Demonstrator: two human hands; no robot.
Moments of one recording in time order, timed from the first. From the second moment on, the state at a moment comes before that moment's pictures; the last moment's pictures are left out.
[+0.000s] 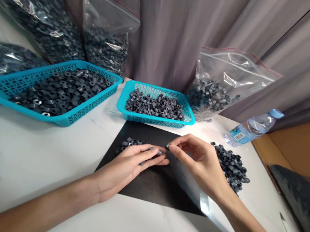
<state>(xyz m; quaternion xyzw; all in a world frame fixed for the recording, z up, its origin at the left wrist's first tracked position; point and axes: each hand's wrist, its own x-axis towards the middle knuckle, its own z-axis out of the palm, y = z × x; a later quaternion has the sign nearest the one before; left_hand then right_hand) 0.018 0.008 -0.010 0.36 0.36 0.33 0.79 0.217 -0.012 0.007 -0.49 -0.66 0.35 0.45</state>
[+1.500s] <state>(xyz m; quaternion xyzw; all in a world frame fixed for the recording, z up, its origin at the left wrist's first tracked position) 0.022 0.004 -0.011 0.28 0.30 0.34 0.85 0.185 -0.026 0.005 -0.41 -0.74 0.29 0.45</state>
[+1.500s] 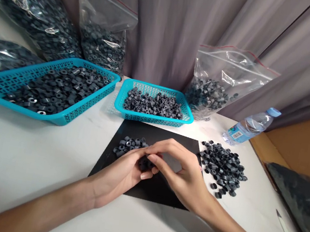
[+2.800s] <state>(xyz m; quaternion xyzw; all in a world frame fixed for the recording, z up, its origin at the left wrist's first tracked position) 0.022 -0.001 -0.015 0.29 0.37 0.34 0.81 0.186 -0.040 0.012 -0.45 -0.87 0.01 0.22</state>
